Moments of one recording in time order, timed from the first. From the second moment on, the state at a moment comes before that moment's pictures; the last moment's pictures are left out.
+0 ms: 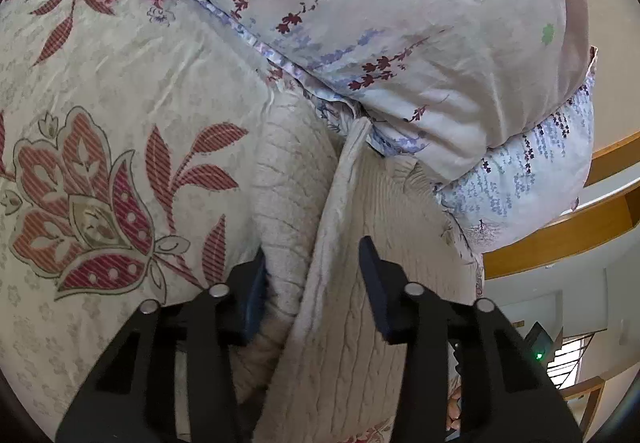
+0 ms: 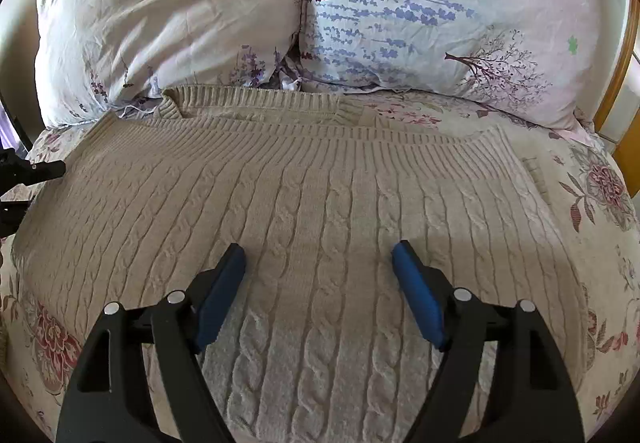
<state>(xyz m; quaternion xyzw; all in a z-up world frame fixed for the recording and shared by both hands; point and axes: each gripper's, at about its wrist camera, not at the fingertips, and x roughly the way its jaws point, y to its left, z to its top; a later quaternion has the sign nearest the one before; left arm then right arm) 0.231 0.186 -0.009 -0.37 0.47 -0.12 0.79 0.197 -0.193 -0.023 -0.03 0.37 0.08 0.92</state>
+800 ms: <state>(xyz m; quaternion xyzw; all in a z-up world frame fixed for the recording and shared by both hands) 0.248 0.058 0.078 -0.41 0.36 -0.32 0.77 0.166 -0.280 0.010 0.06 0.32 0.06 0.94</state>
